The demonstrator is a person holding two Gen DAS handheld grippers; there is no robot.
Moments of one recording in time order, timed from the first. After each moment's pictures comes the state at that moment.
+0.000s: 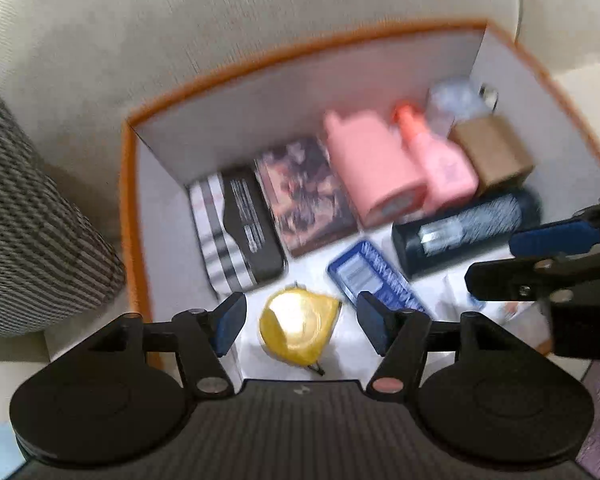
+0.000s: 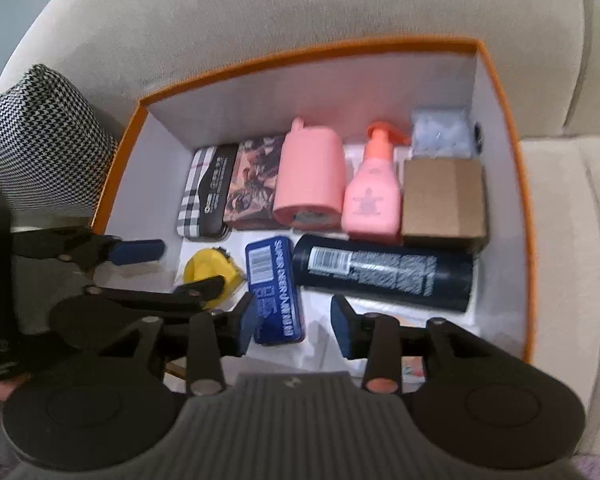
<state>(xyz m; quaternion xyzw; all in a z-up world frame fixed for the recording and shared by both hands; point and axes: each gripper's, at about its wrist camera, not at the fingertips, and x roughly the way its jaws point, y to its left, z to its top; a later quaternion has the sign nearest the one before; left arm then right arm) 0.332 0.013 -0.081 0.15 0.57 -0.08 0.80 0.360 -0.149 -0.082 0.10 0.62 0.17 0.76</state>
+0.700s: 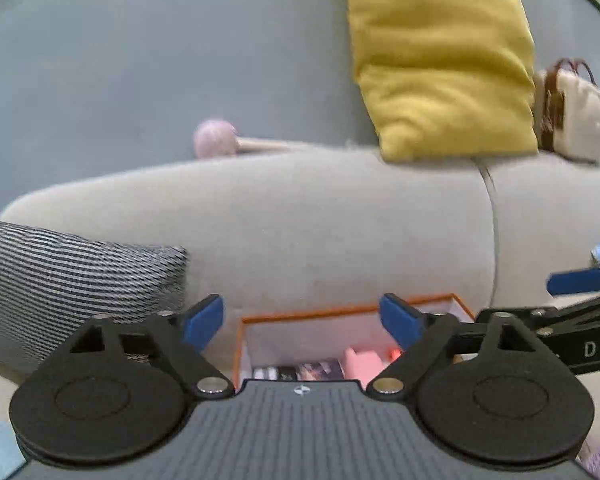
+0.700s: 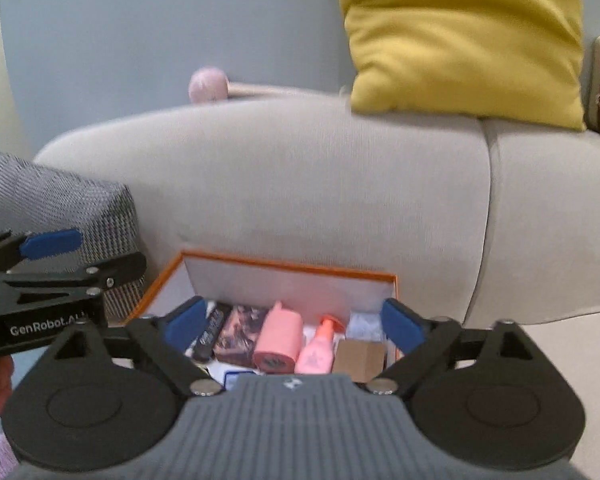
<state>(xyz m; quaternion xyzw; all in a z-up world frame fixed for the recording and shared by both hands) 0.214 0.031 0.054 0.04 0.23 -0.02 0.97 0.275 -0.169 0.043 0.01 0.36 0.14 0.92</state>
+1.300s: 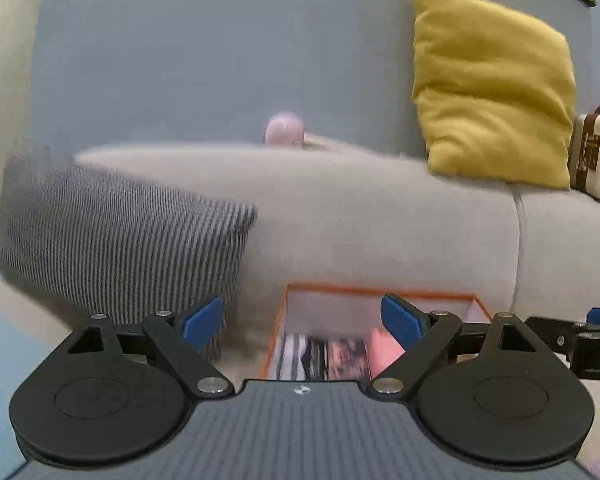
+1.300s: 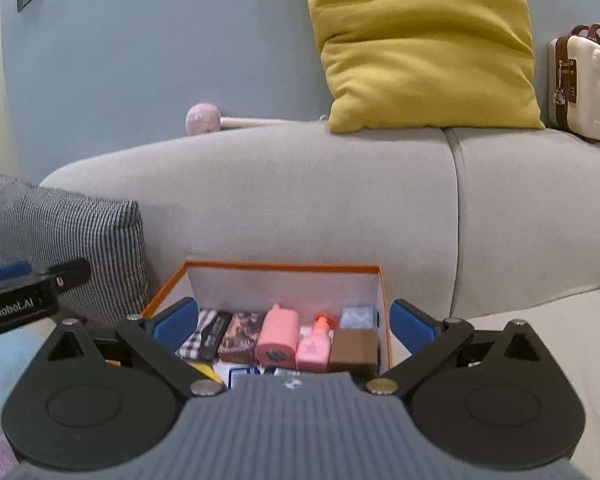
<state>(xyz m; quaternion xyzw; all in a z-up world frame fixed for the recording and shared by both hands) 0.157 0.050 0.033 -0.03 0.24 0.05 0.97 0.217 -0.174 0.033 0.03 0.32 0.12 0.94</state>
